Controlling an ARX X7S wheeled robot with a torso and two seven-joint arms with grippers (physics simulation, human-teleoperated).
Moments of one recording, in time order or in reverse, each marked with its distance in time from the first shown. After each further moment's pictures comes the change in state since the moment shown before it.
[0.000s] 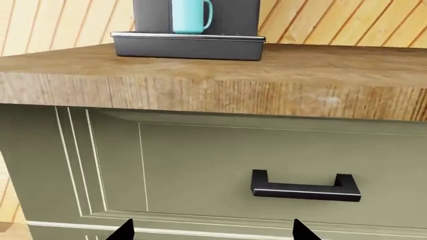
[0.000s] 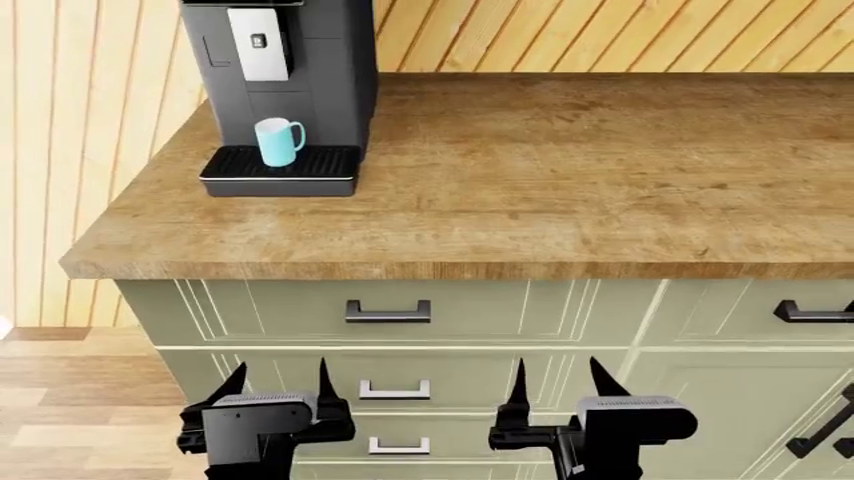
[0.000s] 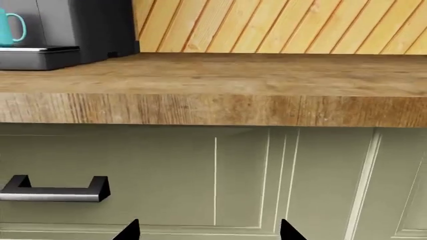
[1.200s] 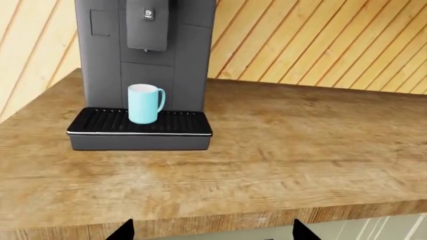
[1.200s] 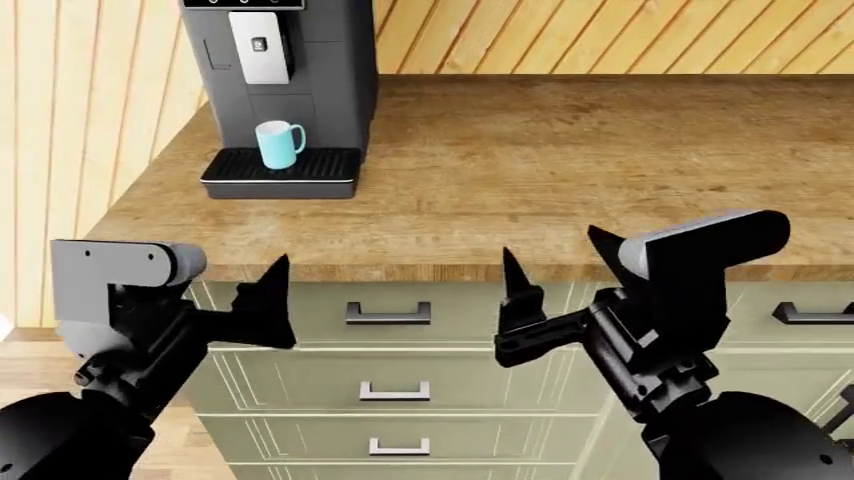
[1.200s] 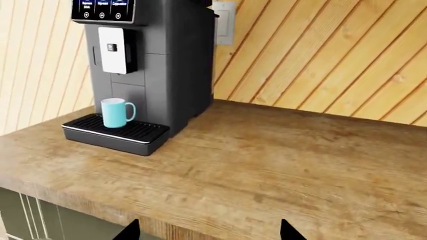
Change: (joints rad) left arm -0.395 -0.274 -0.366 0.710 -0.712 -1.212 -0.003; right arm 0.505 0.131 0.175 -0.901 0.451 1.394 -0.042
